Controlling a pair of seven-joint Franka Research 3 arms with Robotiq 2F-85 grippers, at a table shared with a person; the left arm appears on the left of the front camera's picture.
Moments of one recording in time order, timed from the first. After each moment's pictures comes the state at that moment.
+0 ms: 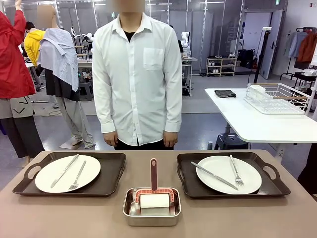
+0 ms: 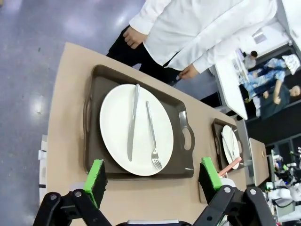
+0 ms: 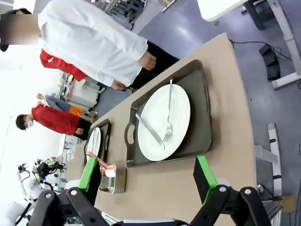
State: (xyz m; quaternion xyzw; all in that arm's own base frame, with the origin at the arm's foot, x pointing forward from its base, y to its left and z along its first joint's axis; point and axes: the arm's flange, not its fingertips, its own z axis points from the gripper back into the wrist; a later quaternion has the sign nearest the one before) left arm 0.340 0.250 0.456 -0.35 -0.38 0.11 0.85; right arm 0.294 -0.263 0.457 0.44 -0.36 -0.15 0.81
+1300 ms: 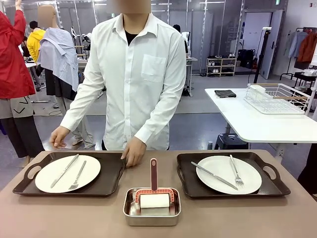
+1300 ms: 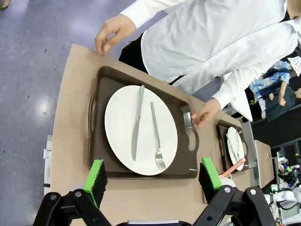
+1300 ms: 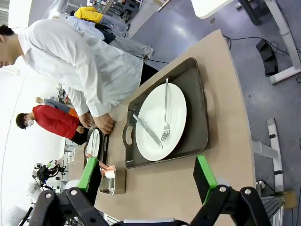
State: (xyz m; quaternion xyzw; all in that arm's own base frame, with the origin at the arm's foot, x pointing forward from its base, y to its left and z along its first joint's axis) left arm 0.336 0.247 0.461 -0.33 -0.38 0.11 0.86; right arm 0.297 -0.265 0.453 0.44 -0.35 -0.17 0.81
